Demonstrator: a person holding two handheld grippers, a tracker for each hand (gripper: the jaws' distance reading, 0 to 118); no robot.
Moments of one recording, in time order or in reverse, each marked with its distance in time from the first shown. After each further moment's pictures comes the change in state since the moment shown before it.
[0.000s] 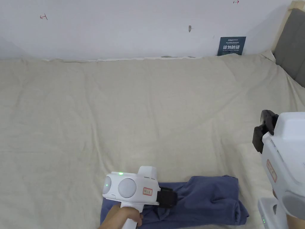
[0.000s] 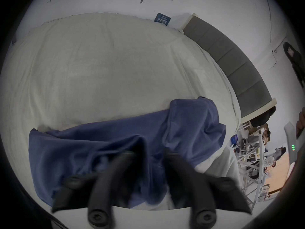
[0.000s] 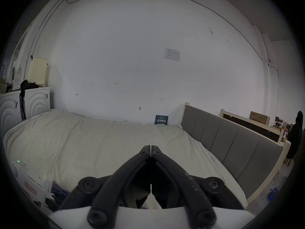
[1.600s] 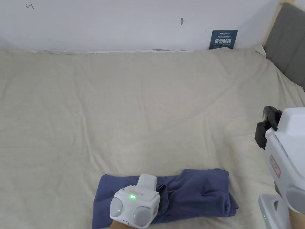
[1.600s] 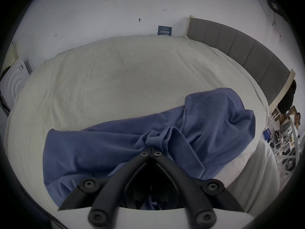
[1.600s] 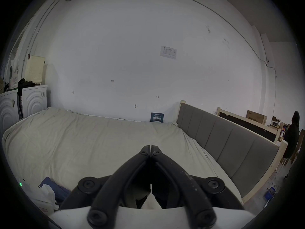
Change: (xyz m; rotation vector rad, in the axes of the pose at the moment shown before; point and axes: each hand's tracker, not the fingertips) left arm 0.034 -0.048 -0.034 0.151 0.338 -0.191; right arm 0.017 -0.001 0.003 -0.024 -0.033 0.003
